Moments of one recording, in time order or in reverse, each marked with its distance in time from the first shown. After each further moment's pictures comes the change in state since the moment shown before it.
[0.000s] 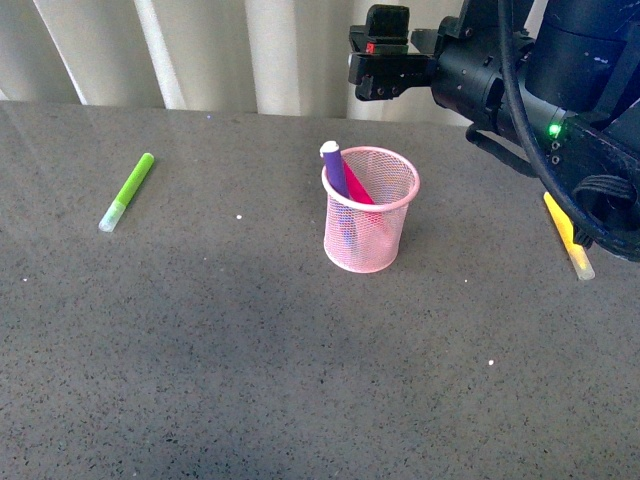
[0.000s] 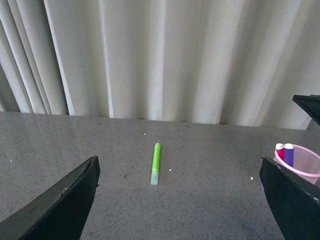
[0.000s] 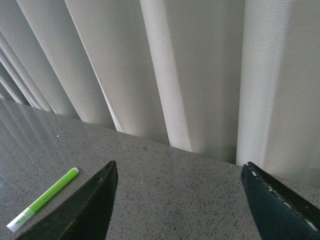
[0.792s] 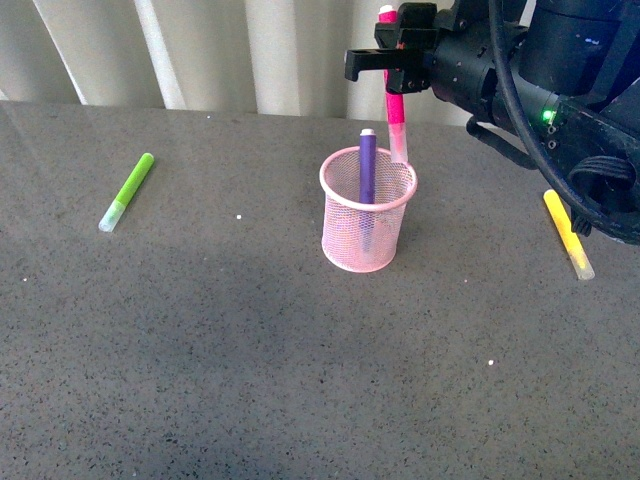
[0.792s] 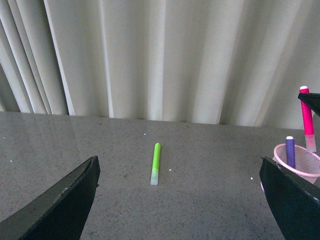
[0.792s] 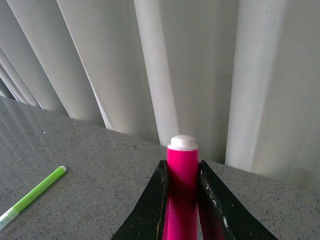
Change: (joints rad) left arm 0.000 0.000 0.000 0.000 0.000 0.000; right arm 0.011 -0.015 0.020 -0.059 0.042 -0.042
